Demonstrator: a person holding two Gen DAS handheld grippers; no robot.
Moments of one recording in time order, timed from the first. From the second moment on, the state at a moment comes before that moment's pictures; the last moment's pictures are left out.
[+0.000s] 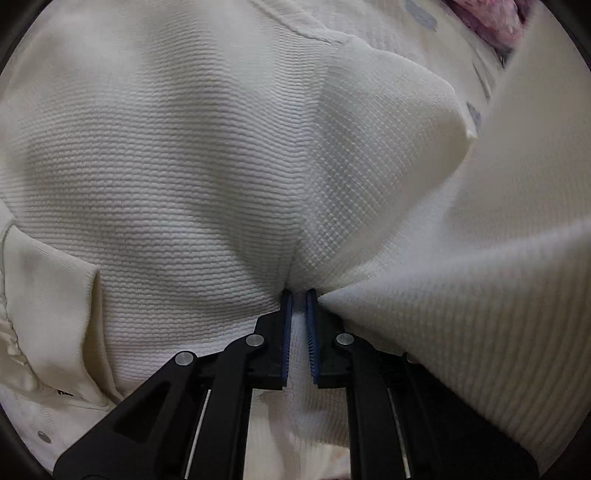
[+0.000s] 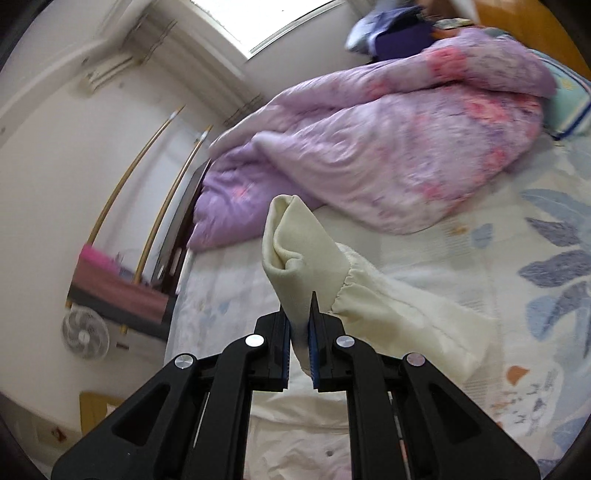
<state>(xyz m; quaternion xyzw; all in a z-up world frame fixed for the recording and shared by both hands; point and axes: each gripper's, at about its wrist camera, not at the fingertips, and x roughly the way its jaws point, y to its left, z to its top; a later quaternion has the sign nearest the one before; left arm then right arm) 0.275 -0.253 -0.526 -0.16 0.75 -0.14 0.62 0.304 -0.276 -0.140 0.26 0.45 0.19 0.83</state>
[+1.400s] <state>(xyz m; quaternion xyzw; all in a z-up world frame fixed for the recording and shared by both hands) 0.271 0.142 -0.449 -0.28 0.67 0.06 0.69 0.255 -0.223 -0.373 0.13 0.67 0.02 0.73</state>
